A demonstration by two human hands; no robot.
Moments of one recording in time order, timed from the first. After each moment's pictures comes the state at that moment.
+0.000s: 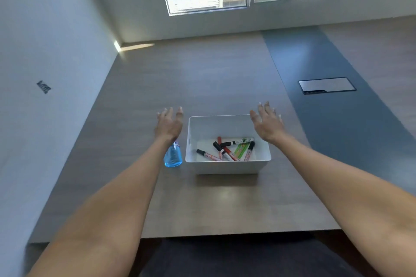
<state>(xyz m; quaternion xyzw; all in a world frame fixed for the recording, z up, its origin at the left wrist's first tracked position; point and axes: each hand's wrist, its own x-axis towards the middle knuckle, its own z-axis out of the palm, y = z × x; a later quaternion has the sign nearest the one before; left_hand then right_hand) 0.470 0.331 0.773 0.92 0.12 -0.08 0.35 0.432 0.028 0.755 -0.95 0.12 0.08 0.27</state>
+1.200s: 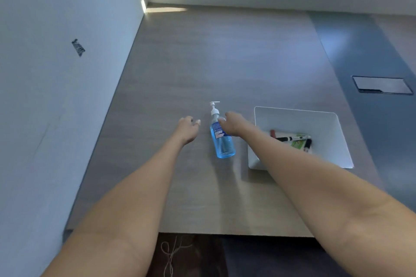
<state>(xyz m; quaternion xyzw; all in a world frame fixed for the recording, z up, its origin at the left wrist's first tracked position) 0.502 0.500 0.694 0.88 0.12 -0.22 0.40 0.506 0.330 0.728 -0.94 0.07 0.26 0.23</state>
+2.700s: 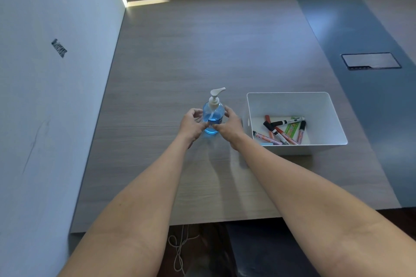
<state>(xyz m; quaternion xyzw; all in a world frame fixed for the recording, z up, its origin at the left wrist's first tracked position) 0.478 0.475 0.694 0.77 0.10 -0.19 0.60 0.449 0.344 0.710 -0.76 0.23 0.11 0.60</state>
